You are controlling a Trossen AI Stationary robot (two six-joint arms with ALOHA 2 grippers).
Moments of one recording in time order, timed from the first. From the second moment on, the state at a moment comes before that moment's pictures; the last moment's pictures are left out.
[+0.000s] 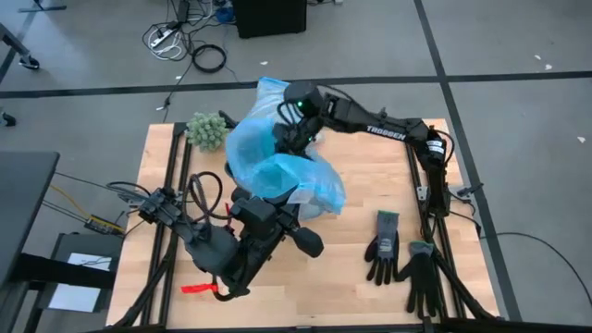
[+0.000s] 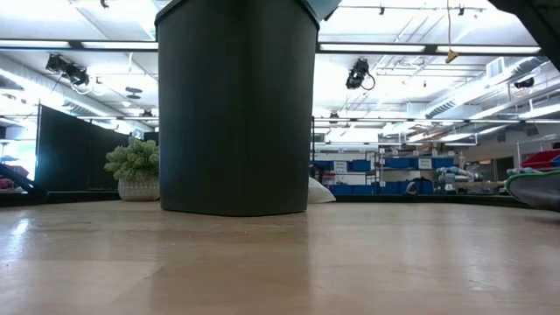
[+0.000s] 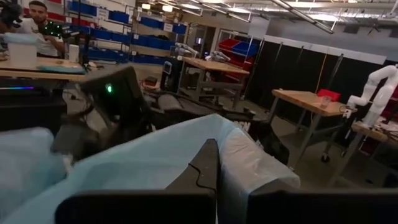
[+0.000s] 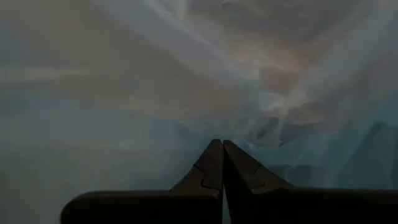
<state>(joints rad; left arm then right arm) -0.61 2.01 2.35 0.11 -1.57 0.15 -0.29 1.98 2.03 -0.44 -0.96 -0.10</state>
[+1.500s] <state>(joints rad) -0.68 2.01 2.35 0.14 -1.57 0.31 -0.16 1.92 2.07 -0.79 -0.49 -0.18</state>
